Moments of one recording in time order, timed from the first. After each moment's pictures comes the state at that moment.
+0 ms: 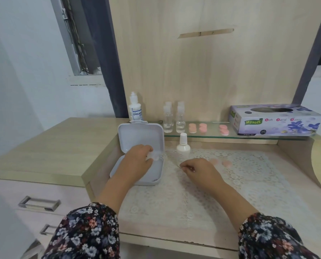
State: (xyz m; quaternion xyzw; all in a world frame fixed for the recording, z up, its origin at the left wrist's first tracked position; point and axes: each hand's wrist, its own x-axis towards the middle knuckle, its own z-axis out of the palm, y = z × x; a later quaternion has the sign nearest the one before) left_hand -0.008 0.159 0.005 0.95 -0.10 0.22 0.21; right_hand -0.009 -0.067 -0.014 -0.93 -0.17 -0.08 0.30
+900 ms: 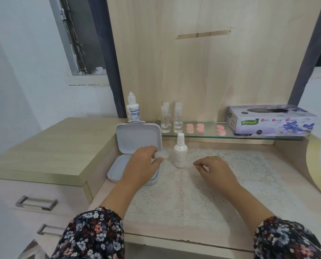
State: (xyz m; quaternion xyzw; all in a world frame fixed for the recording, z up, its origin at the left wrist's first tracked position) left_hand -0.022 0.130 0.001 0.91 -0.11 0.29 0.26; right_hand -0.009 -0.108 -0.021 -0.94 -0.14 -0.14 0.28
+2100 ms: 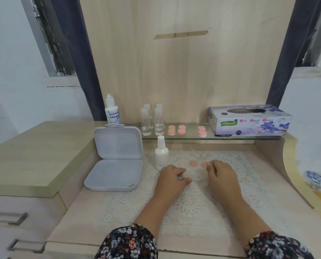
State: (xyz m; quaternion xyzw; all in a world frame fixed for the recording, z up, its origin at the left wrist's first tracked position) left_hand -0.010 0.002 -0.043 0.89 -0.09 0.12 0.42; right_hand -0.011 -0.162 -0.047 -0.90 0.00 -0.24 0.36
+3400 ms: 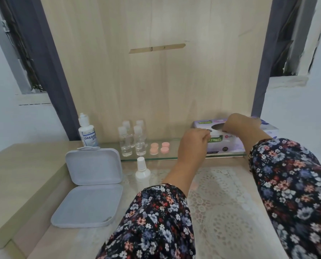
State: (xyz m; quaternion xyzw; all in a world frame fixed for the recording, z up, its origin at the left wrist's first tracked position) left_hand 0.089 -0.113 0.060 0.82 -0.24 0.28 0.44; right_hand 0.131 -0.267 0.119 -0.97 0.20 -0.10 0.08
